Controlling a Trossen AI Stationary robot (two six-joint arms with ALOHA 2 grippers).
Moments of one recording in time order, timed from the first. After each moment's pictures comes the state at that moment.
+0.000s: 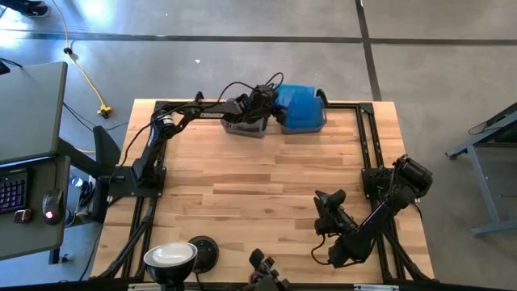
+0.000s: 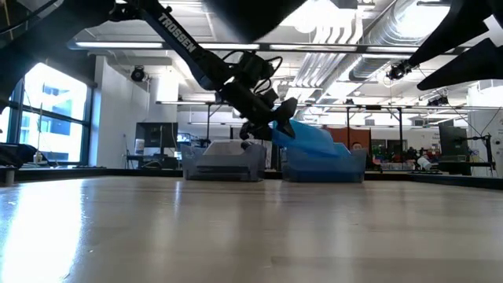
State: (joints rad) left arm 0.50 2.15 1.54 0.15 -0.08 -0.31; right arm 0.87 1.87 1.15 -1.47 1.17 0.89
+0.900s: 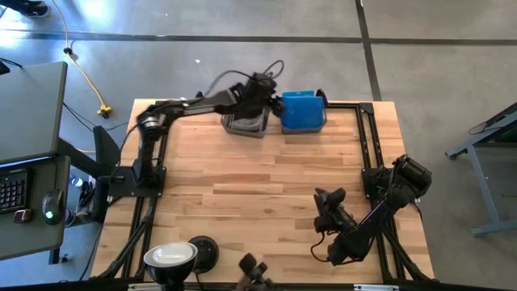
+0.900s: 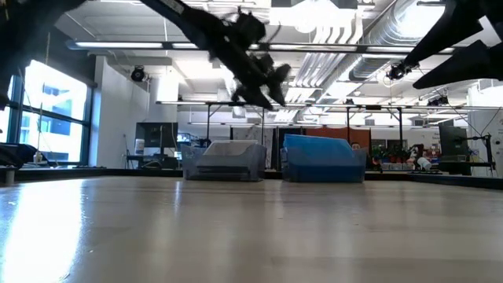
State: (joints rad) left arm 0.48 1.97 1.64 -0.14 -0.19 -0.21; right arm 0.85 1.87 1.15 -1.51 1.18 0.90
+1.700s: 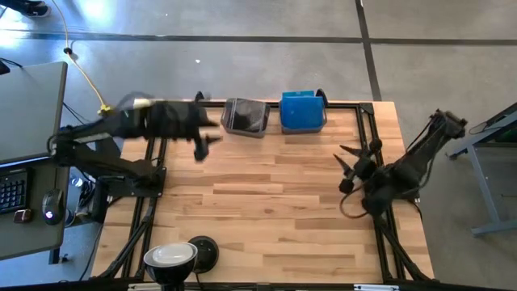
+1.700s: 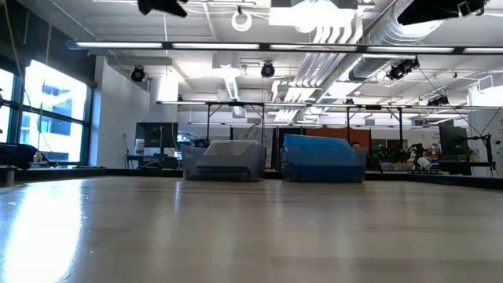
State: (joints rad) left arm 0.14 1.04 1.29 -0.80 -0.15 -0.11; right arm 0.73 0.94 0.84 -1.11 1.37 0.85
